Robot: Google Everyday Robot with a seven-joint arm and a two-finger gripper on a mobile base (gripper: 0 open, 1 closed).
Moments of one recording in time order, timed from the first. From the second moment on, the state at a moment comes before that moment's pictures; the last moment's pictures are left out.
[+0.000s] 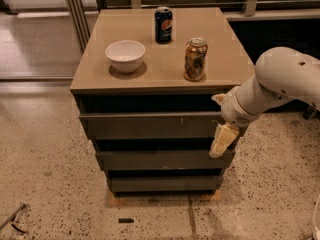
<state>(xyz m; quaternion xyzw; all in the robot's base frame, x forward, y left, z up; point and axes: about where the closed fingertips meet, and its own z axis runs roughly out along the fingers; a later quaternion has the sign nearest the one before) 0.547 -0.168 0.740 -0.63 0.74 0.06 0.22</state>
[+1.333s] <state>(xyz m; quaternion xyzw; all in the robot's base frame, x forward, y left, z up) 0.547 -0.171 0.727 -0.68 0.71 0.00 0.20</state>
